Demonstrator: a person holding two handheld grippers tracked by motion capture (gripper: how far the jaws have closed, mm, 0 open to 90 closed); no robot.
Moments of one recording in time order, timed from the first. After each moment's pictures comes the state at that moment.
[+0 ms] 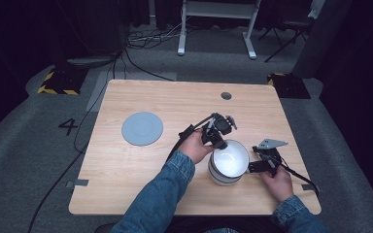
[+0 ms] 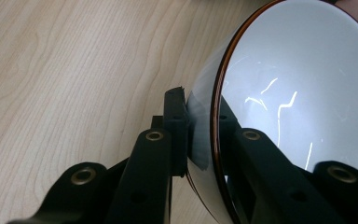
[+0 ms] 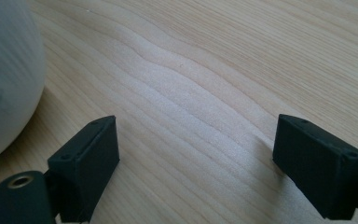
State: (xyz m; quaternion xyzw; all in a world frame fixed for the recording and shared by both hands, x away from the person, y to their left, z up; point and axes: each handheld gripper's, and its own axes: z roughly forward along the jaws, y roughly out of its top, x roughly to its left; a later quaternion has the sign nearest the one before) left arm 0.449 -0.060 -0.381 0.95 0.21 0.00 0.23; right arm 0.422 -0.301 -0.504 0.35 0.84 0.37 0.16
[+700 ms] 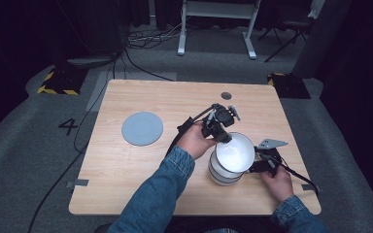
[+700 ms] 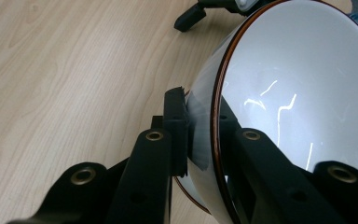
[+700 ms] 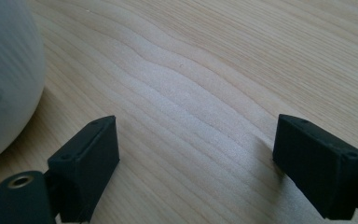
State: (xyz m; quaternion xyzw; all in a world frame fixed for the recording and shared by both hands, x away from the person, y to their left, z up) left arm 0.439 -0.053 -0.332 0.94 0.22 0.01 0.26; right arm 0.420 -0.298 -0.504 0.37 0.84 0.38 0.16
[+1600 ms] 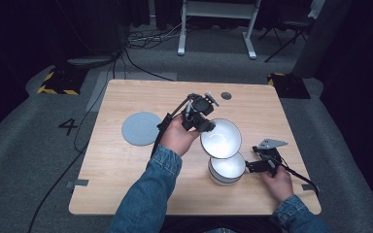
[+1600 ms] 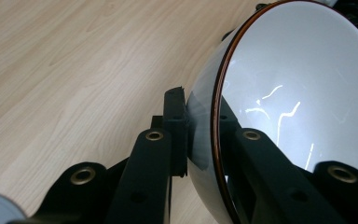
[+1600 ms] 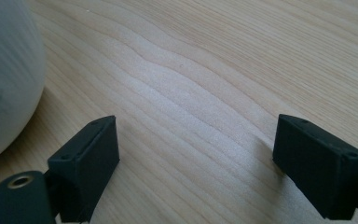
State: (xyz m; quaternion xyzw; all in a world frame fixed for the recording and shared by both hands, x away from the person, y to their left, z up) left arm 0.443 0.008 -0.313 0.90 0.31 0.04 0.31; right arm 0.422 -0.302 -0.504 0.35 0.85 0.36 0.17
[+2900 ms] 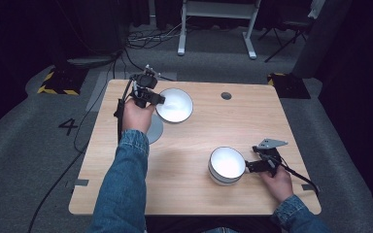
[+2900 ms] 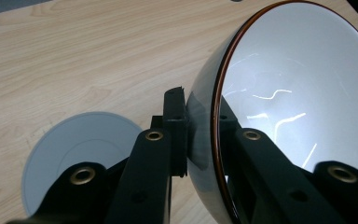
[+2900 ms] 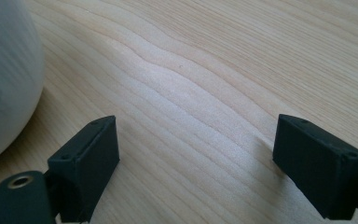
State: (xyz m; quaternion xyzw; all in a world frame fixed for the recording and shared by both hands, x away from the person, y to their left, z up) left arm 0.508 0.140 -0.313 0.79 0.52 0.10 0.32; right arm 0.422 -0.301 -0.504 0.35 0.85 0.36 0.17
